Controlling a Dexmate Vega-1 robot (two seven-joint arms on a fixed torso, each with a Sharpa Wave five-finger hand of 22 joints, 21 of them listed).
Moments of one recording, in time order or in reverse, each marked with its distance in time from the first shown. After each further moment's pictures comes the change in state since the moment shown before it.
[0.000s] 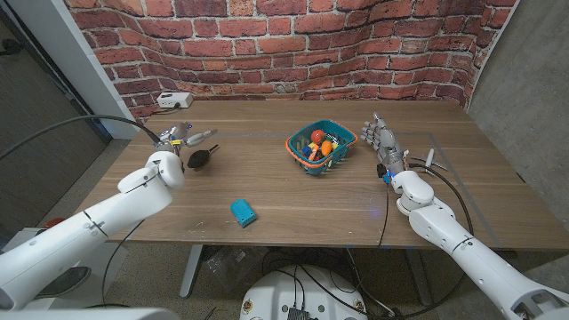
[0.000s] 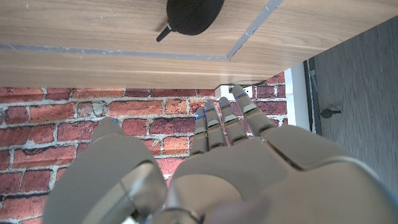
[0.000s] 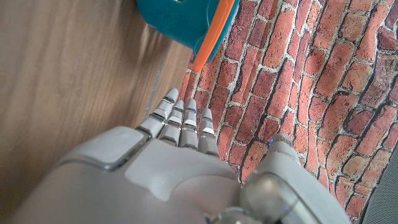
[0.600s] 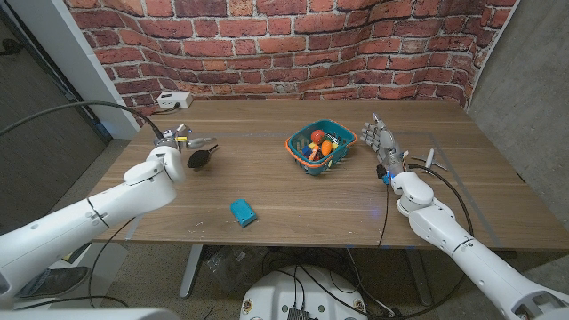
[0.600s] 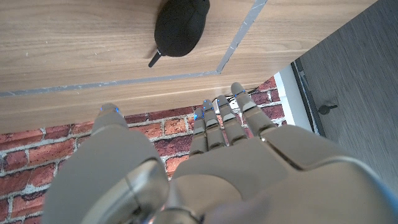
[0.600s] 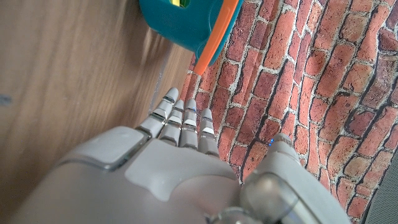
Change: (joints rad) left arm -0.136 0.072 0.165 -0.039 0.061 0.156 -0.135; left_hand 0.138 0.000 0.032 -0.079 -0.008 -0.005 -0.013 -0.010 0.000 0.014 -0.027 -0.012 0.000 0.034 -0.023 -0.004 0.000 0.032 -0.021 0.000 0.000; right arm -0.010 -0.003 0.000 -0.011 0.002 -0.007 -0.004; right_hand 0.000 0.000 0.000 0.000 0.000 0.000 0.000 0.000 0.000 0.000 0.000 0.000 0.000 0.000 0.000 0.000 0.005 0.004 -0.004 0.000 0.000
